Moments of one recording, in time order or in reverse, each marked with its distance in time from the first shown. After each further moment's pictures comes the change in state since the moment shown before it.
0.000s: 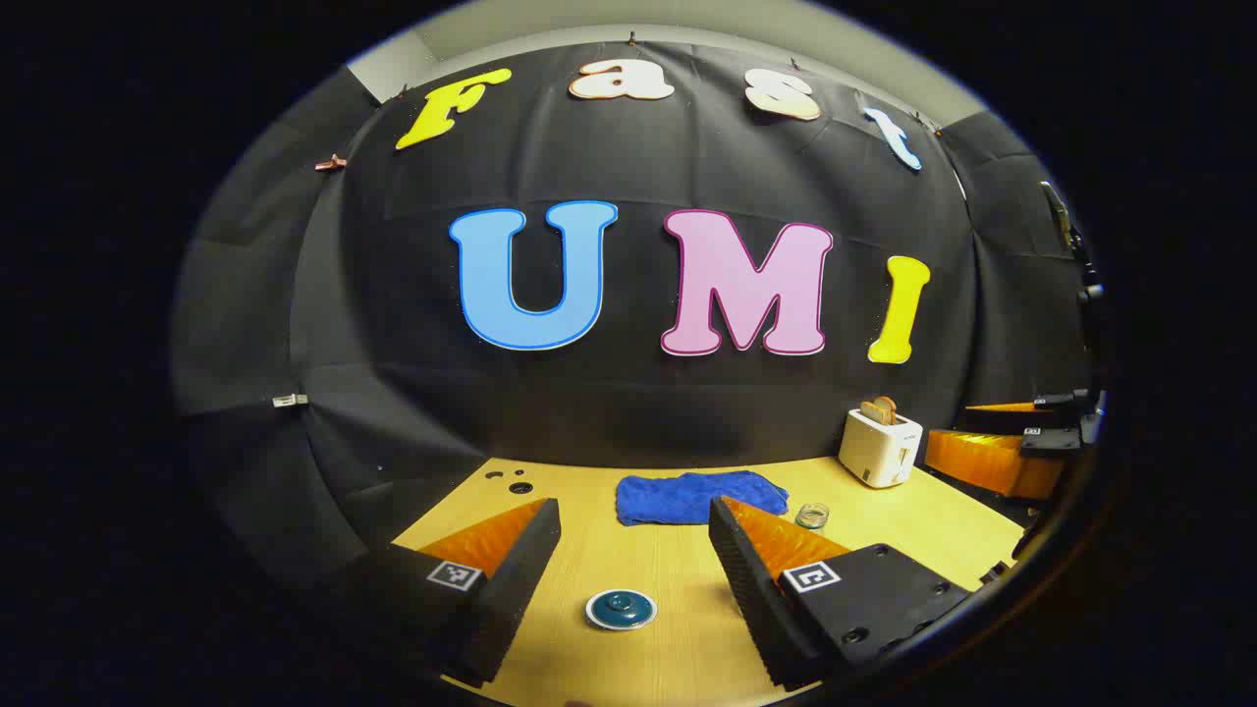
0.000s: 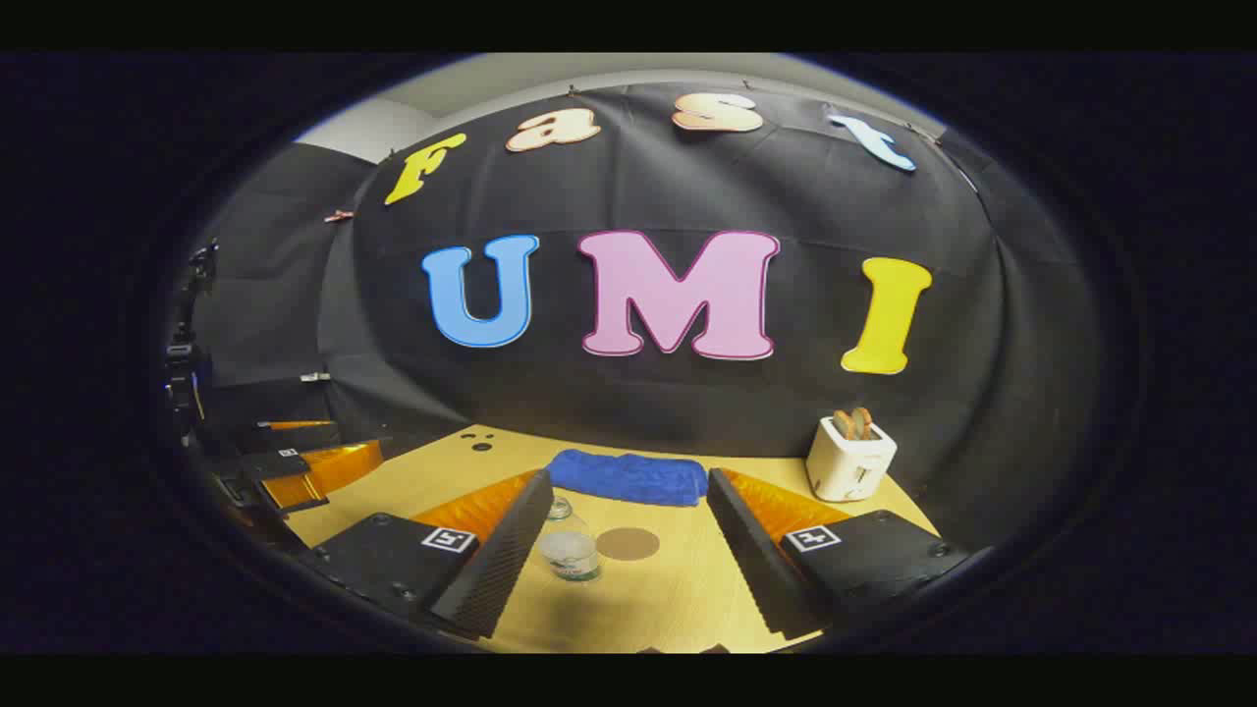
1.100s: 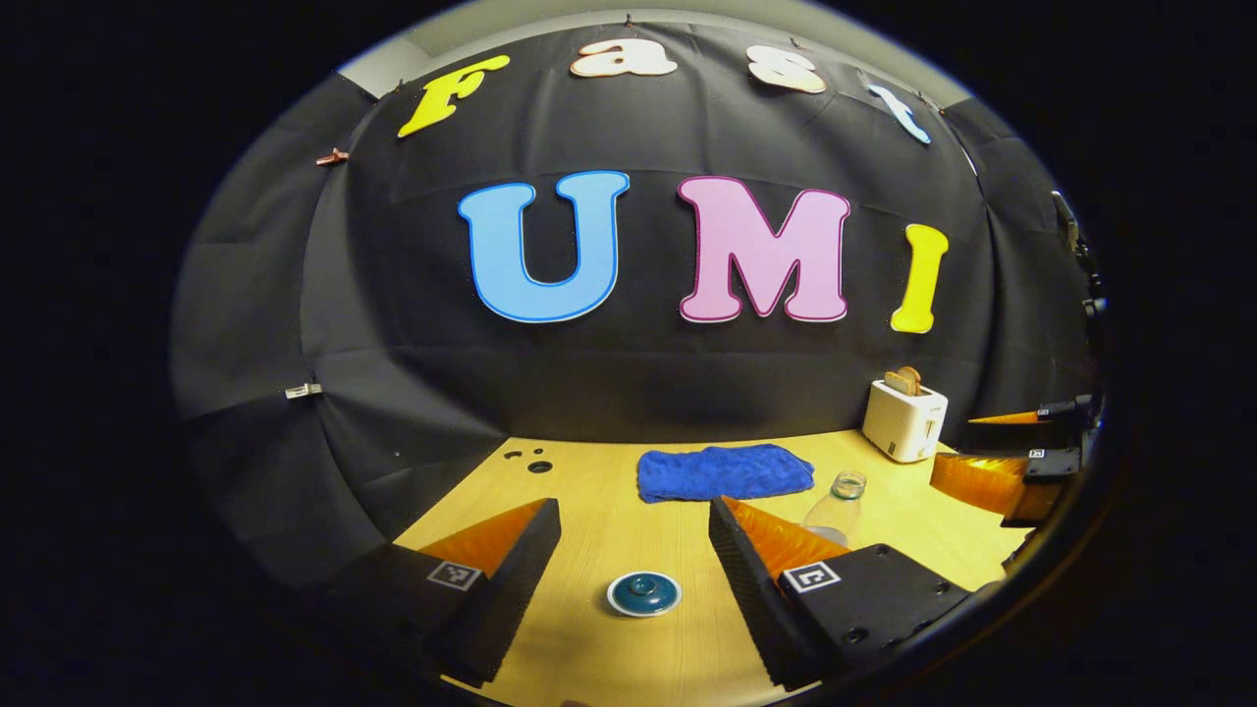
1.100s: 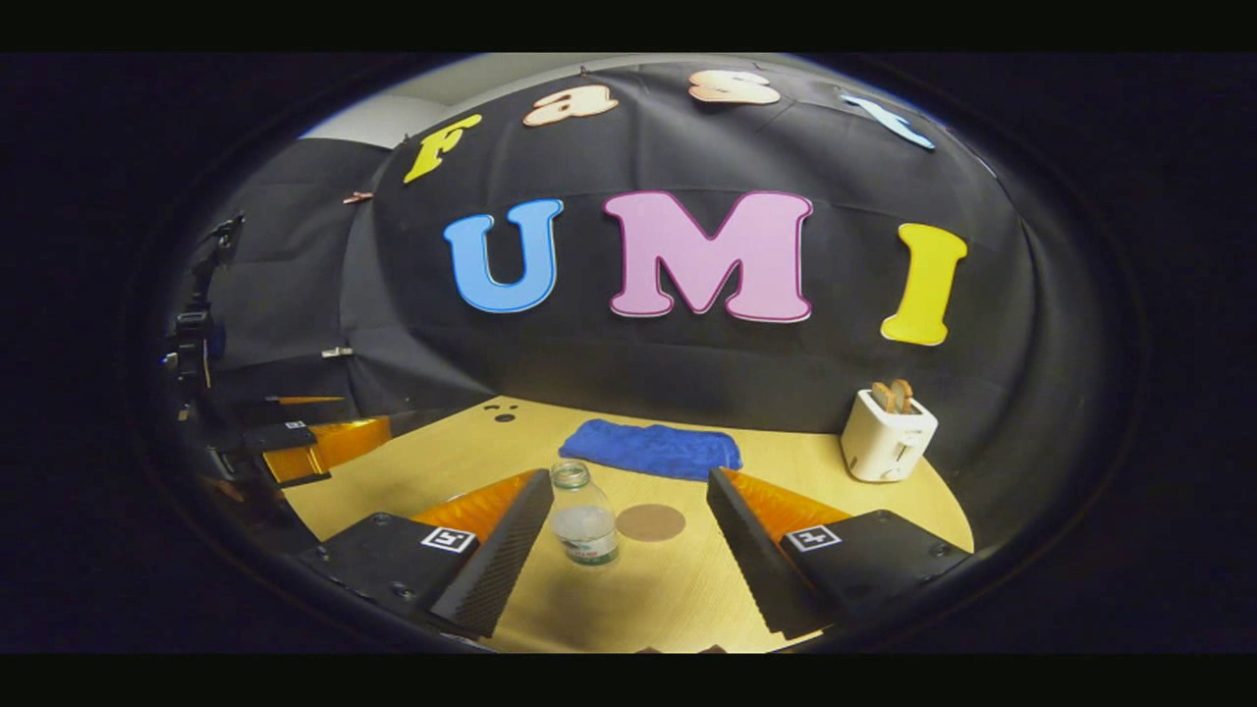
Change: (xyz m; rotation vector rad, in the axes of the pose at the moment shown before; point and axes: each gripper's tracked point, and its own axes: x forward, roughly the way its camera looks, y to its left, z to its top) left arm 0.015 0.014 -0.037 0.045 0.081 0.045; right arm 0.012 0.013 -0.053 0.007 0.105 0.106
